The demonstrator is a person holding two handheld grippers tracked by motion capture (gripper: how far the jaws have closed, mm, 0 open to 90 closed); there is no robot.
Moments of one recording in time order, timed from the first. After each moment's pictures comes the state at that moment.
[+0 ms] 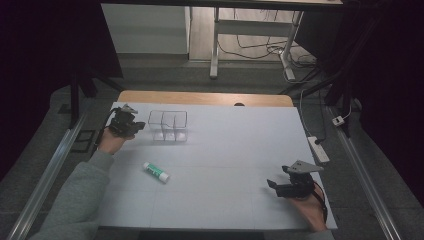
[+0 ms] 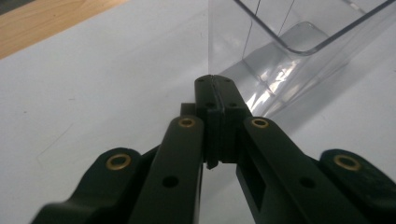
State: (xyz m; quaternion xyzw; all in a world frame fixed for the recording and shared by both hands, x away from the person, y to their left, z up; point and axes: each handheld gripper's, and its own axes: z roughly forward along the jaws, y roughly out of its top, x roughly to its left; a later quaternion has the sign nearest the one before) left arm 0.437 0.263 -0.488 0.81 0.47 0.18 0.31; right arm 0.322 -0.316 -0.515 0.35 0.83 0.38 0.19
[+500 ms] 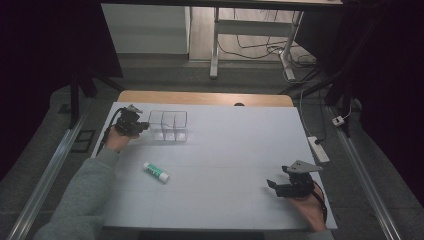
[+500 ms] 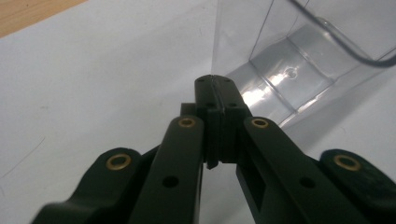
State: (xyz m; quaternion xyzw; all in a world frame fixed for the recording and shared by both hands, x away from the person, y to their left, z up) left arm 0.455 0.258 -0.504 0.81 0.46 0.16 0.31; right arm 0.323 -0.316 -0.516 0.35 0.83 0.38 0.19
